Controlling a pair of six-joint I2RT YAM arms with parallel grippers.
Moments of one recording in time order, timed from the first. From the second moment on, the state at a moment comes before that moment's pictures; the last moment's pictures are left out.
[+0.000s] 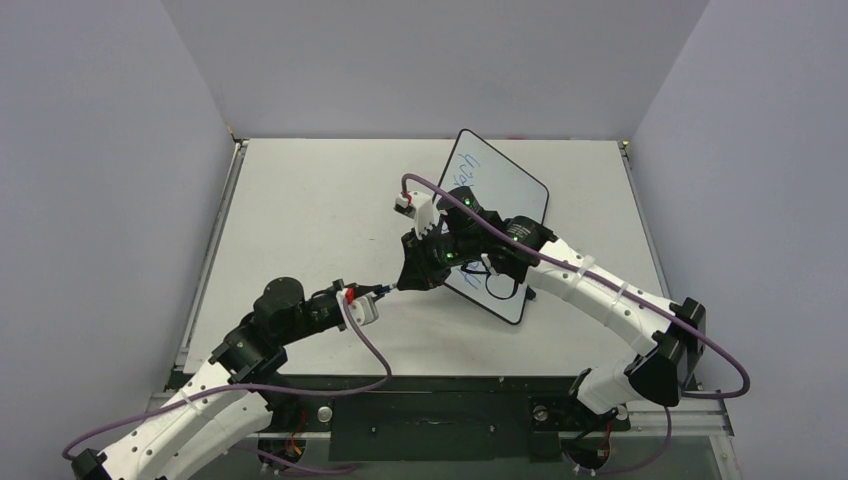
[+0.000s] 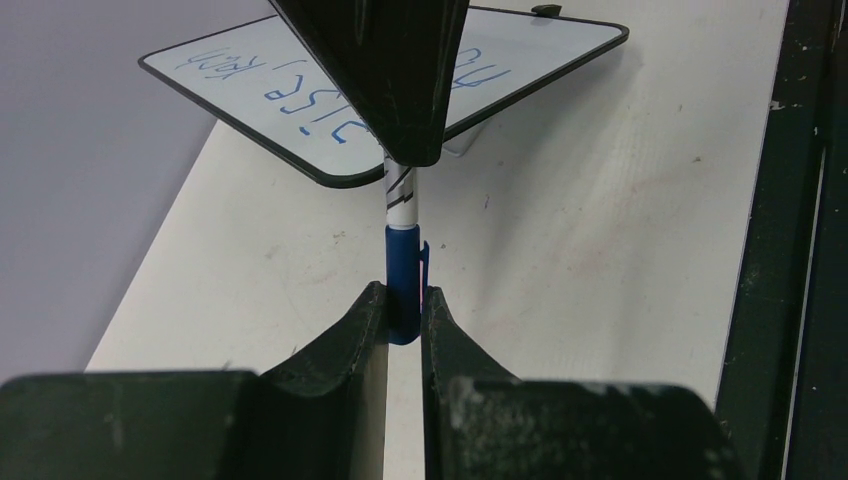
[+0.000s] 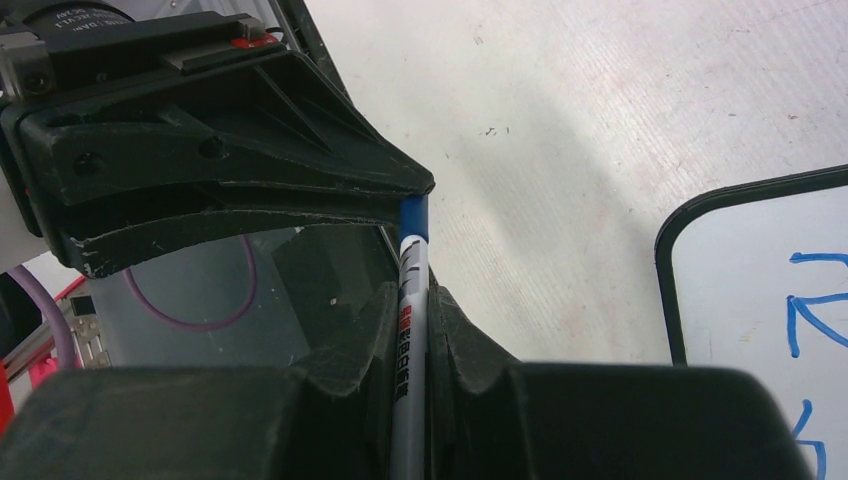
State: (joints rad) left arm -0.73 0.55 0.53 -0.19 0.34 0.54; right arm 0.90 1.45 1.41 -0.64 -0.46 0.25
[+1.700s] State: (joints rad) left arm -0.75 0.48 0.56 -0.05 0.31 0.33; right arm 0.76 1.36 1.65 -0.72 -0.31 0.26
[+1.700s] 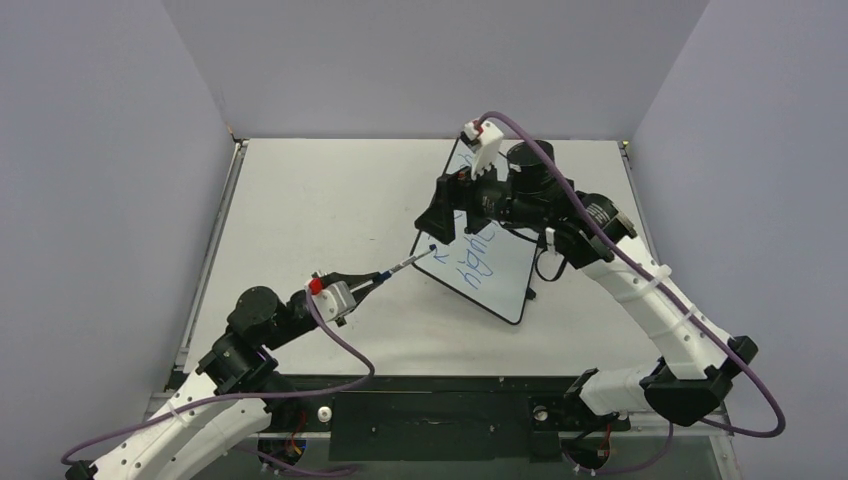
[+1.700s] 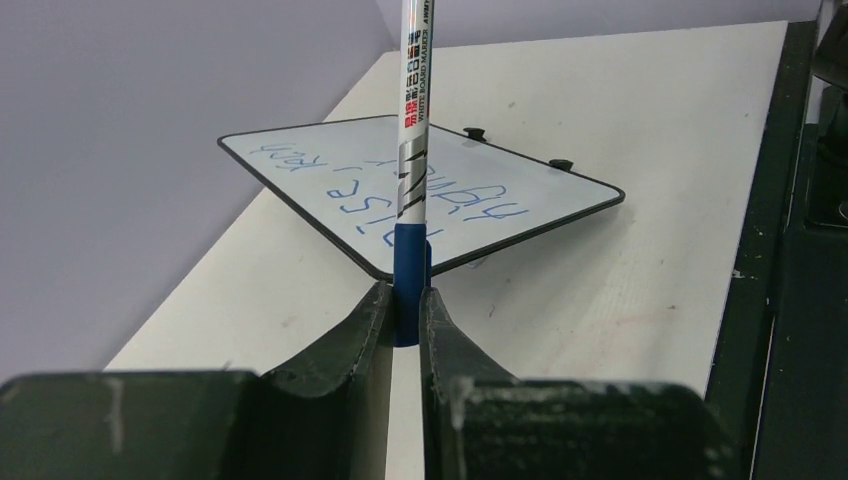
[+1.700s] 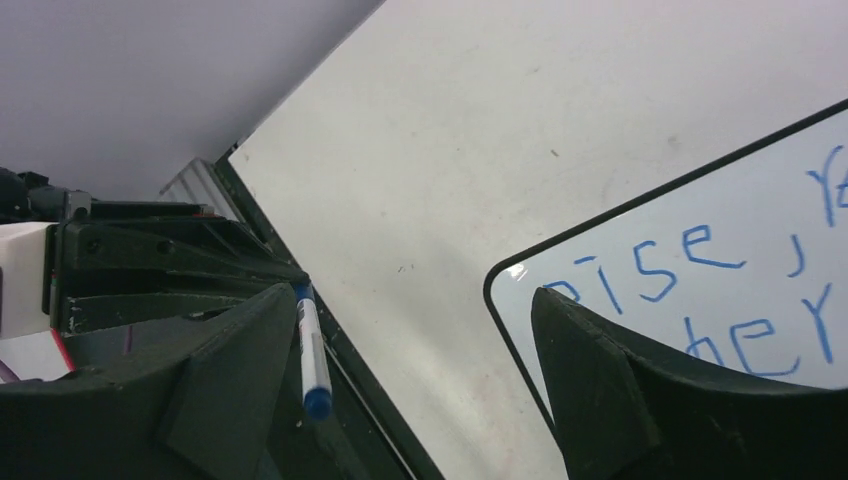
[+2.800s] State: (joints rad) left arm -0.75 1.05 0.46 -0.04 -0.45 -0.73; right arm 0.73 0.99 1.23 -0.62 0.45 0.36
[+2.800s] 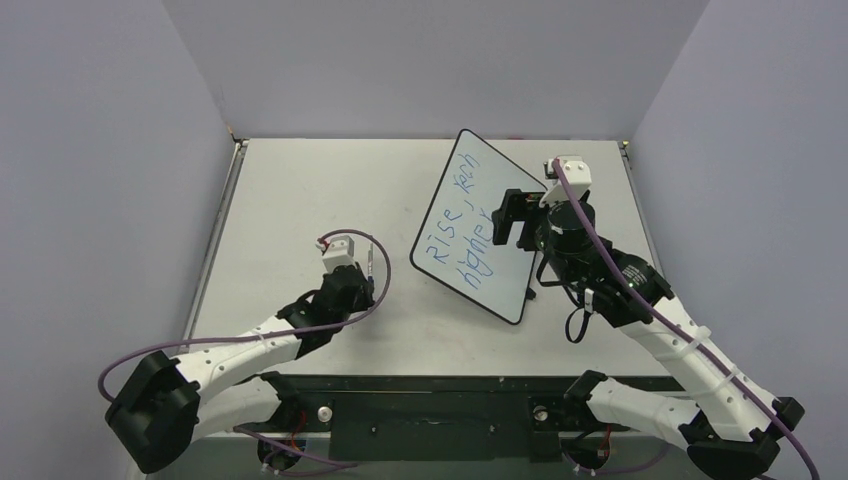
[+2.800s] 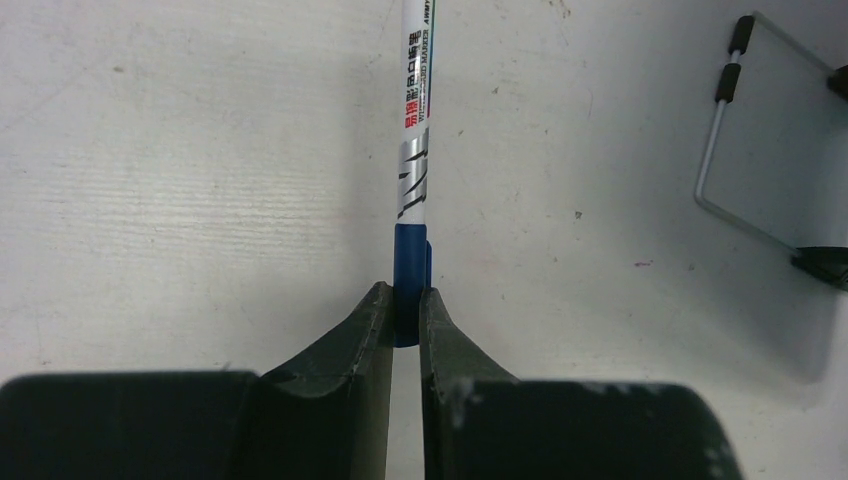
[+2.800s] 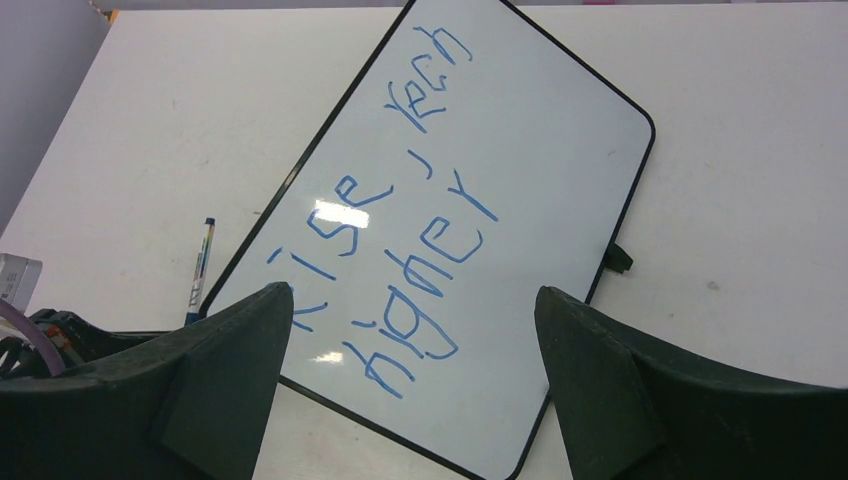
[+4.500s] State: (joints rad) left arm -0.65 0.72 0.81 -0.12 -0.67 0.01; right arm 0.71 0.65 0.91 -0.34 0.53 0.33
